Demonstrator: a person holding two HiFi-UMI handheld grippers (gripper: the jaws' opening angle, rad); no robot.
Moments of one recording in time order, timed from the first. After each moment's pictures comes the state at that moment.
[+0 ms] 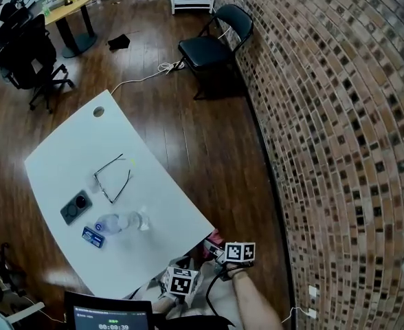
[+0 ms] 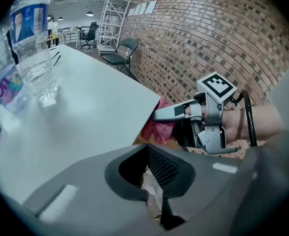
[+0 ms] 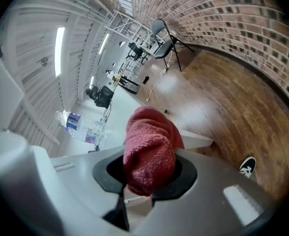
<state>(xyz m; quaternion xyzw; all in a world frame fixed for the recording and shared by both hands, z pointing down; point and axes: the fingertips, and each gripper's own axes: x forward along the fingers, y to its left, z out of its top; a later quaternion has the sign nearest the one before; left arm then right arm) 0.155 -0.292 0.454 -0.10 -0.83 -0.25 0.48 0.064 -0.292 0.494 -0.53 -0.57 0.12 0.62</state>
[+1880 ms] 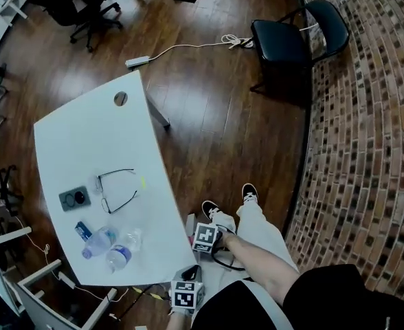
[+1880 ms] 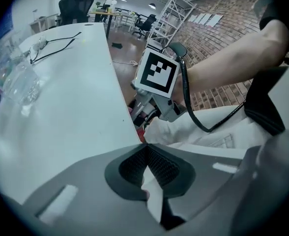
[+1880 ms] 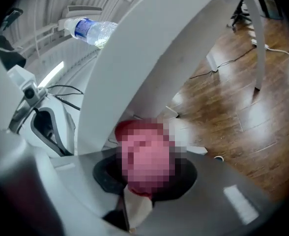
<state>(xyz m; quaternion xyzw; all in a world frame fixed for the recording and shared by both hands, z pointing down) 0.029 -0.203 0.440 -0.28 -0.72 -0.44 0.45 0.054 -0.158 0.529 -0.80 0.07 -0.41 0.44</state>
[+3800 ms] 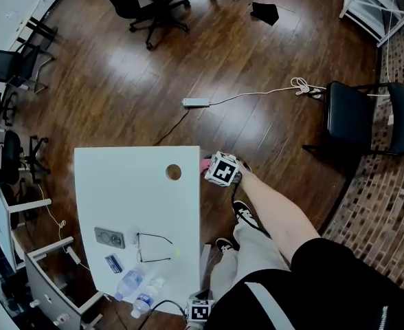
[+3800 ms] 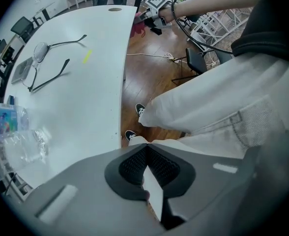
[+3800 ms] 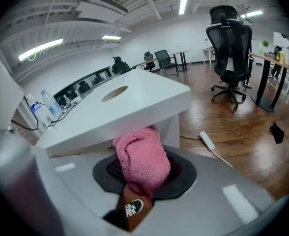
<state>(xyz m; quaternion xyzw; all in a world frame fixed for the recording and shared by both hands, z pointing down) 0.000 -0.009 0.426 -0.38 -0.54 -0.58 0.48 0.018 0.499 0.516 -0.88 -0.06 -0.43 0.19</state>
